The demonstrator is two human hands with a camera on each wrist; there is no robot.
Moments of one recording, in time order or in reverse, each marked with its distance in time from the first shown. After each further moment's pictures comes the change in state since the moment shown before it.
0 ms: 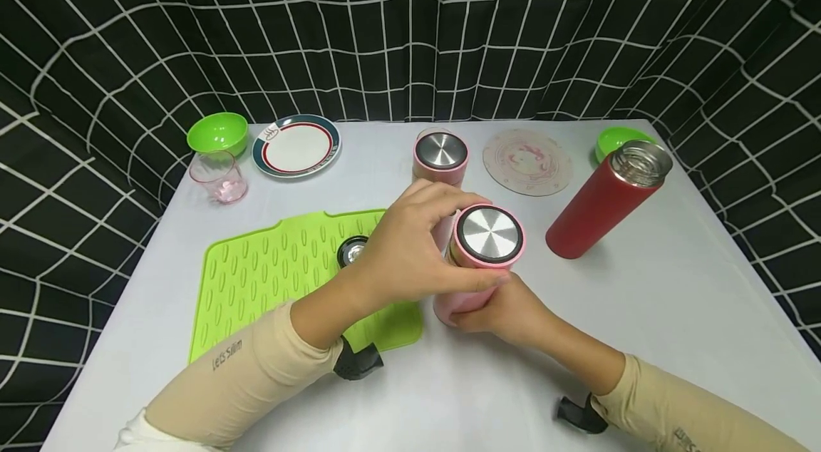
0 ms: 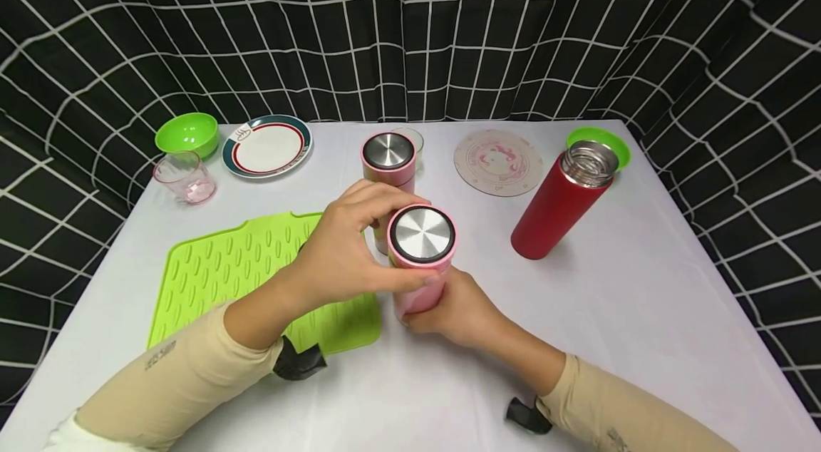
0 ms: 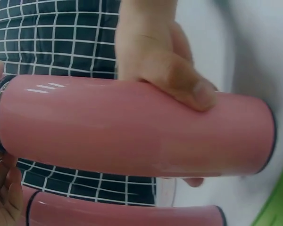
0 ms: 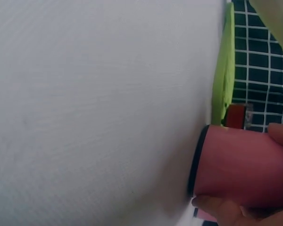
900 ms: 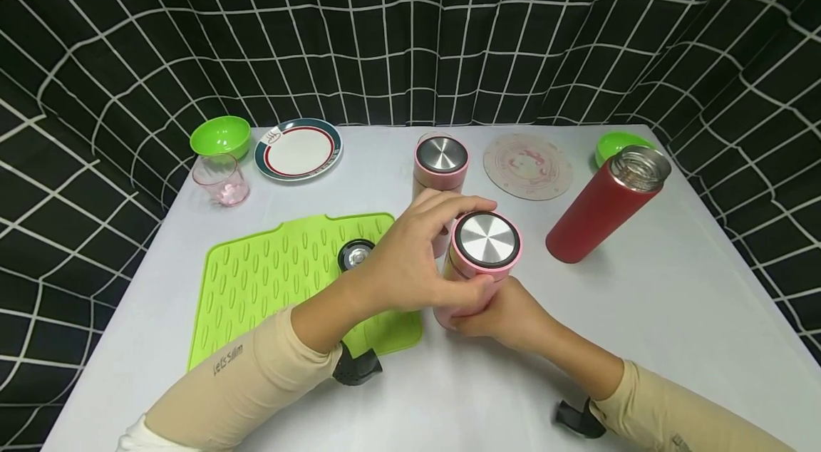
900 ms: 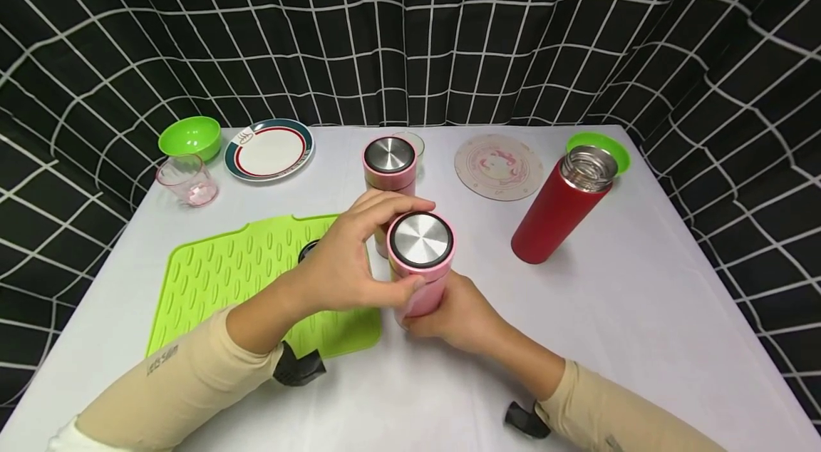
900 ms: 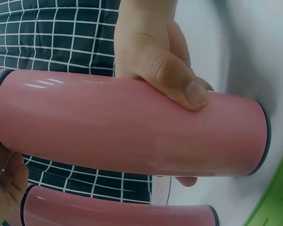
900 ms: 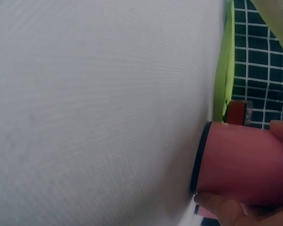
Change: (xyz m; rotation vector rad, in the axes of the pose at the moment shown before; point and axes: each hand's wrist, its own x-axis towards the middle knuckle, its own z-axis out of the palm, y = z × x) left_hand -0.004 -0.005 0.002 -0.100 -0.091 0.046; right_hand 0.000 0.003 0.000 0.021 -0.024 -0.039
